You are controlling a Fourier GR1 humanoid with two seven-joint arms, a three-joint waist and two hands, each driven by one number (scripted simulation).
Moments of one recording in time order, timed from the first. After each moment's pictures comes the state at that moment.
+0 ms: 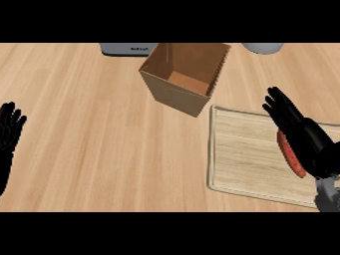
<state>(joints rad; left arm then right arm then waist) 0.08 0.61 -0.14 -1.64 0.42 0.30 -0.18 -0.14 -0.48 0.25 -1.65 -0.43 -0.07 0.10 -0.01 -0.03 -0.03</state>
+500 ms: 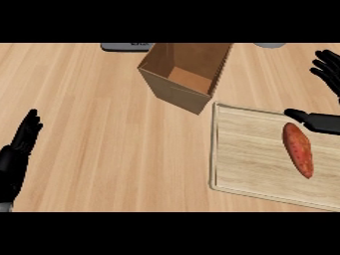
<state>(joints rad) 0.05 0.61 -0.24 -1.56 0.29 0.35 -0.08 -0.29 -0.59 0.05 -1.51 -0.33 -0.14 0.02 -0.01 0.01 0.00</state>
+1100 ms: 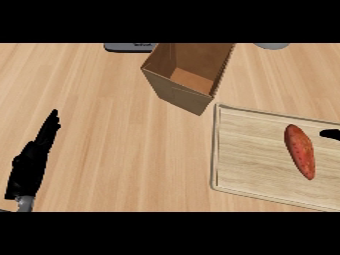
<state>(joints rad) 0.00 0.54 -0.30 -1.53 0.19 0.39 0.02 -0.23 -0.73 -0.03 -1.31 -0.22 0.00 -0.16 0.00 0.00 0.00</state>
